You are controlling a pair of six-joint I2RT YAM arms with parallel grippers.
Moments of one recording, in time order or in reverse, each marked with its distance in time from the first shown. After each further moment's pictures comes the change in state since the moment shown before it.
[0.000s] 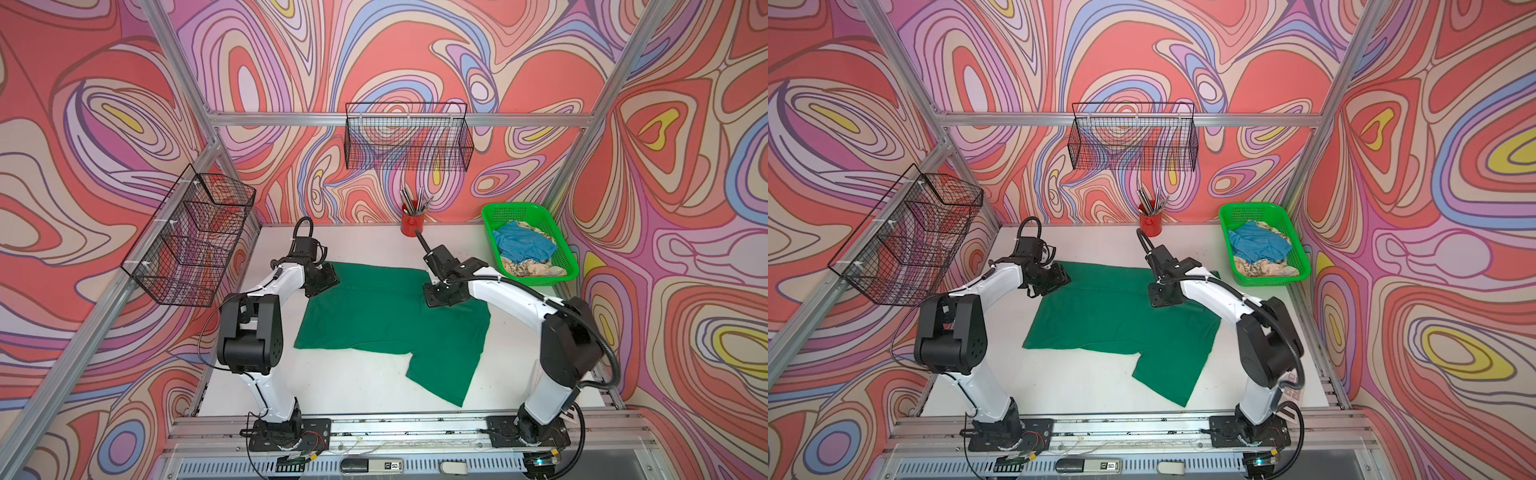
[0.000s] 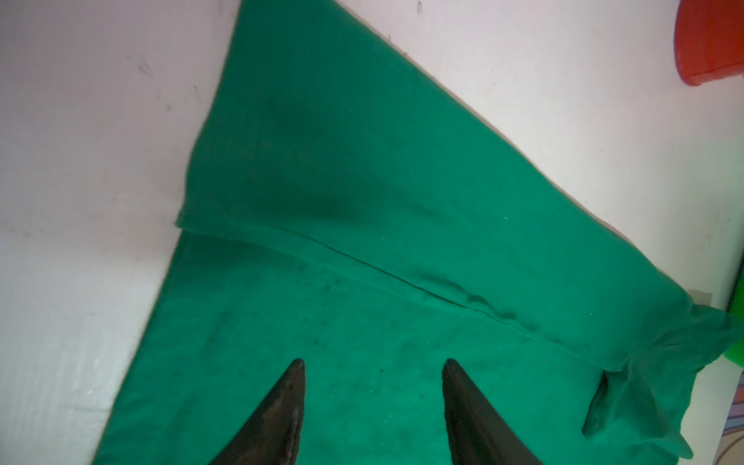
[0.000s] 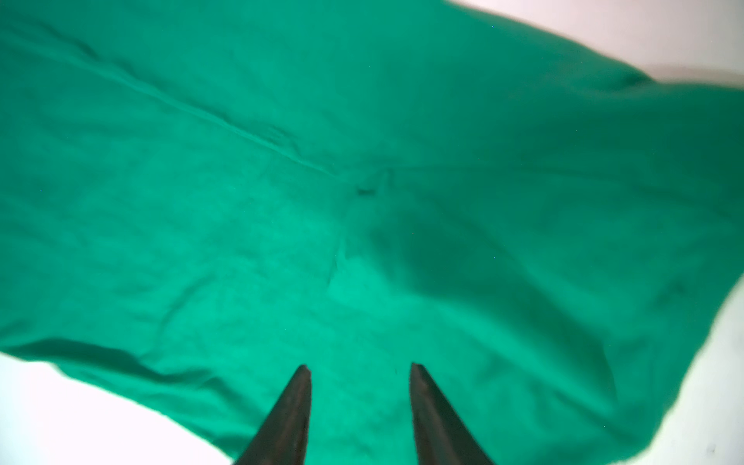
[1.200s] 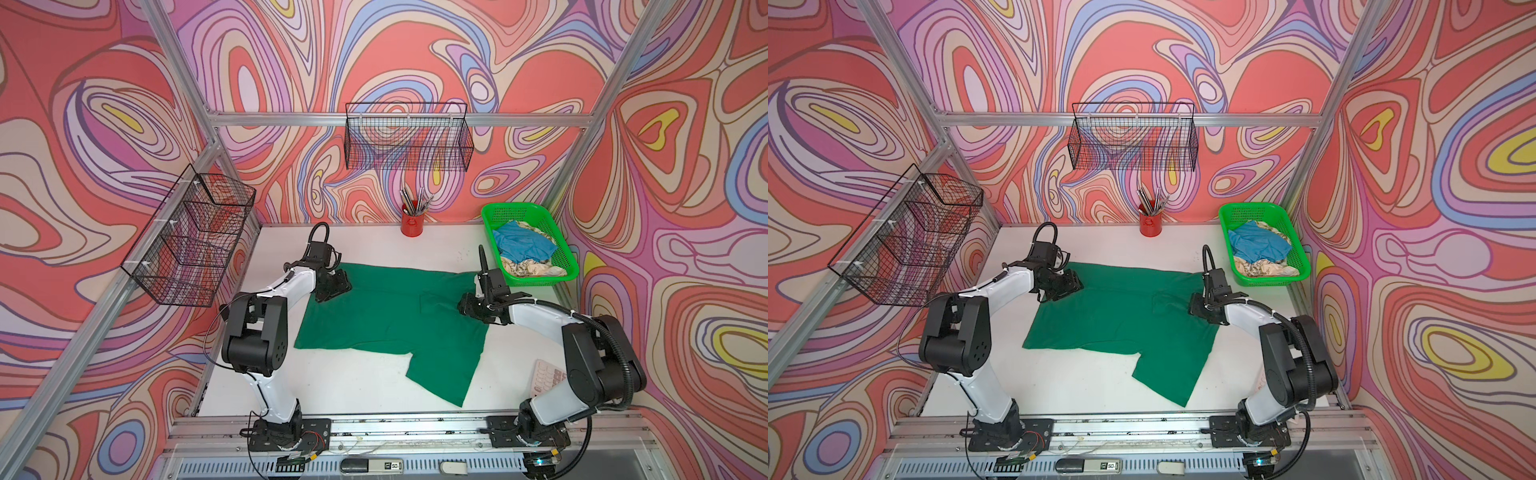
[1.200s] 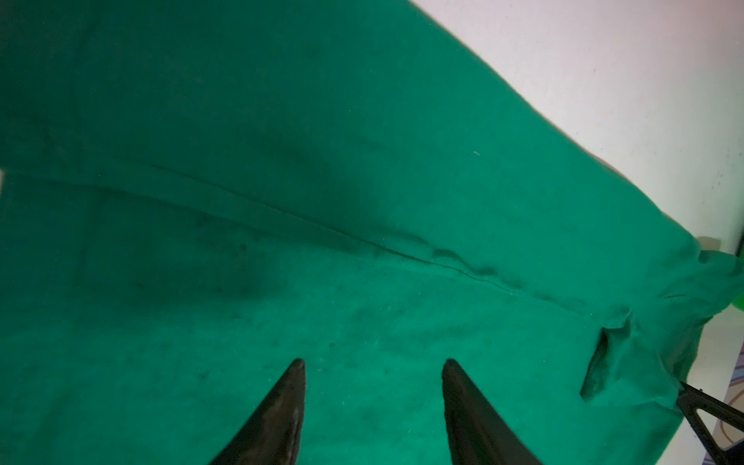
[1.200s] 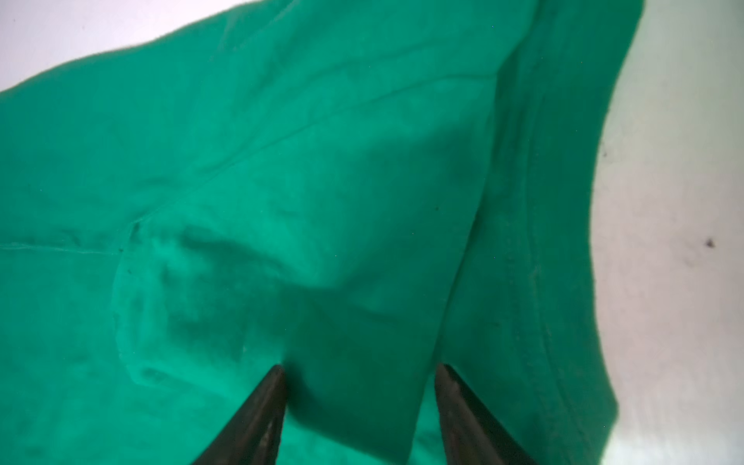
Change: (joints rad) left arm -0.083 -0.001 -0.040 0.021 0.013 -0.015; right arm -0.332 -0.120 -0.510 0.528 -0.125 0.107
